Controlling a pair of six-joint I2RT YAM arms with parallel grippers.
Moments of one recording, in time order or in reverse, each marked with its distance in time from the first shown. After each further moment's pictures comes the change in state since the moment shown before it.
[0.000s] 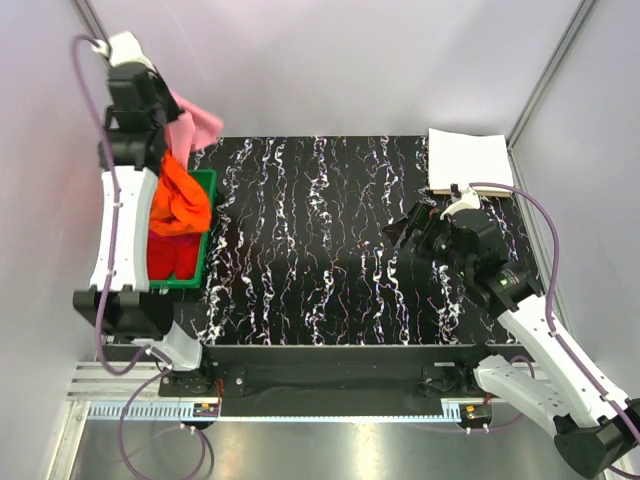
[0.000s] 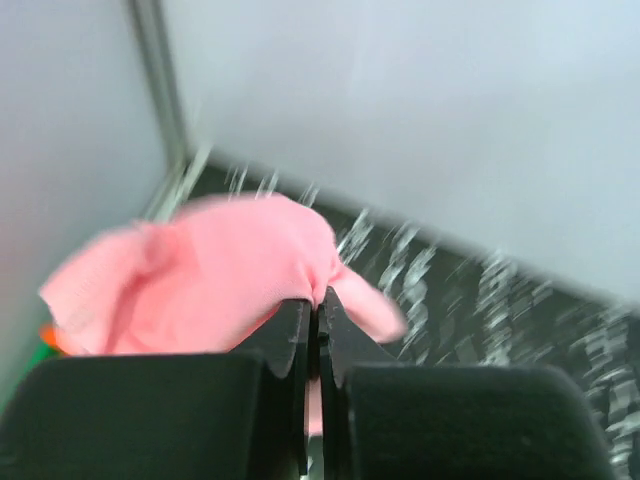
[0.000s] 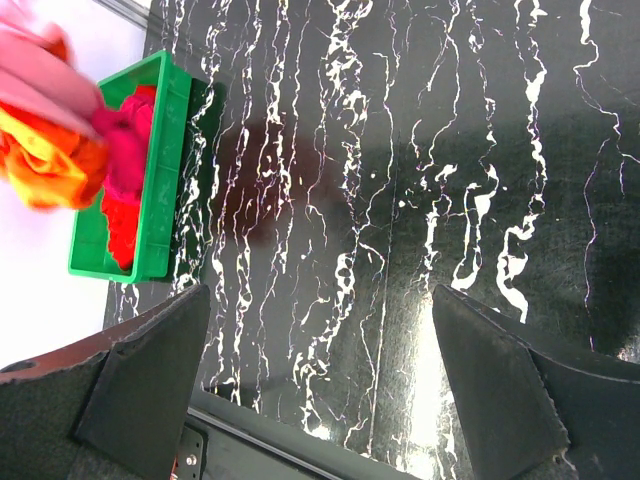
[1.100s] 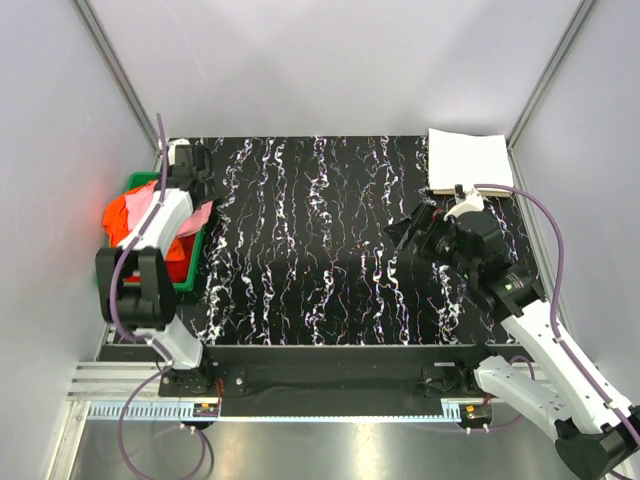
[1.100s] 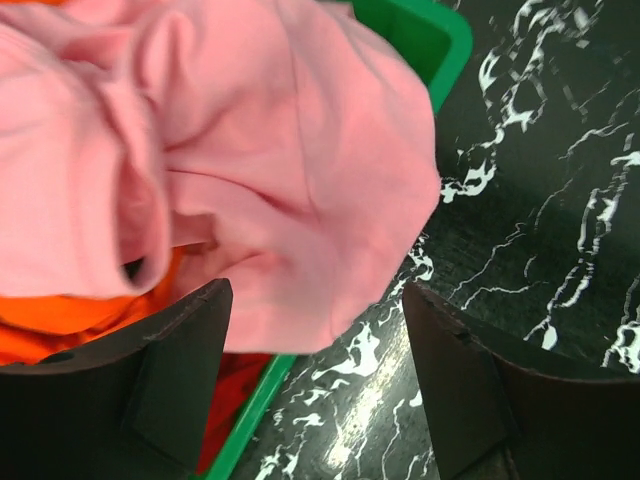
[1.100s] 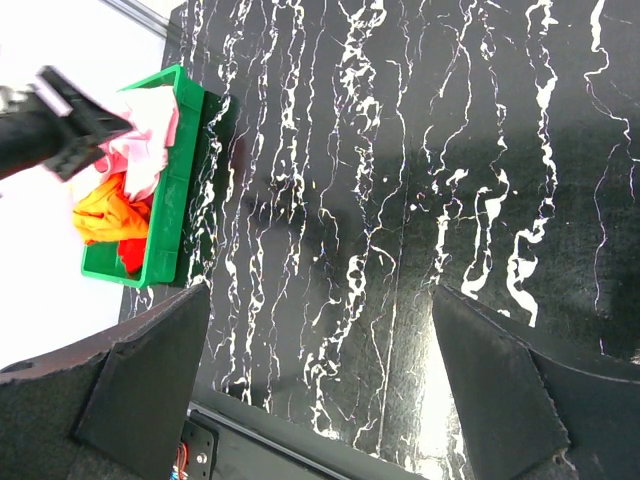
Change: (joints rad) left arm -0.021 0.011 -0.611 0.105 -0.202 -0.051; right arm 0.000 -0.031 0.000 0.000 -0.008 0.012
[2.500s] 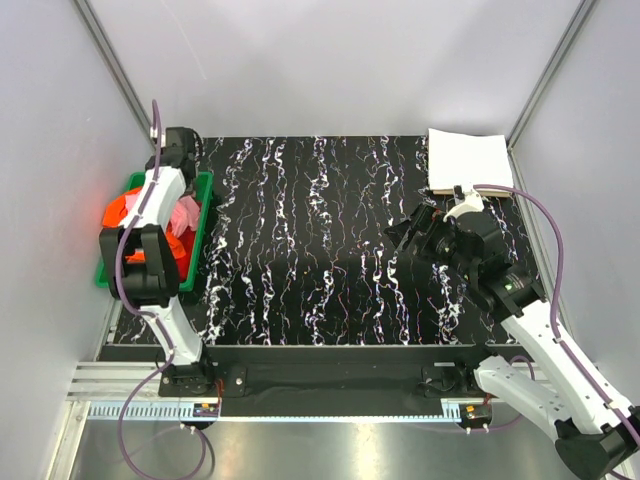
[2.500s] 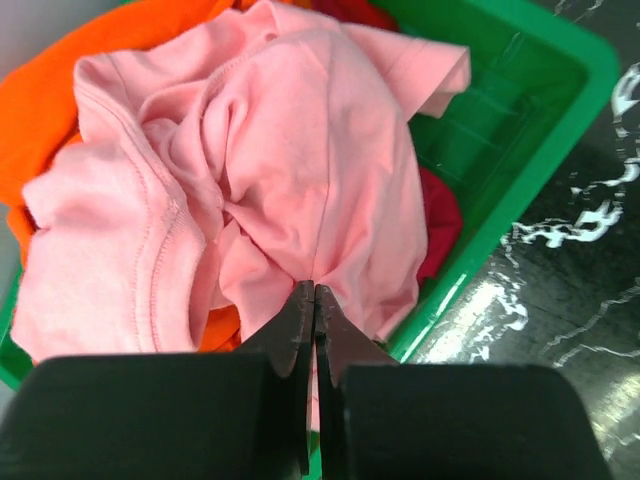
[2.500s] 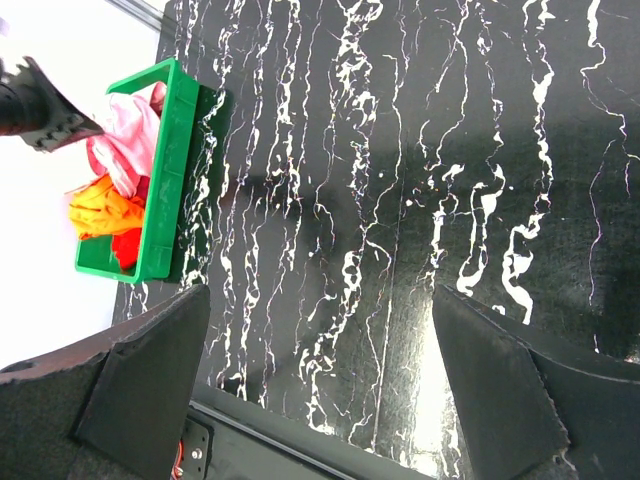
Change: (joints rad) left arm 0.072 0.225 0.258 -0.192 -0.068 0.076; right arm 0.000 -0.003 -0.001 -0.011 -0.003 -0.011
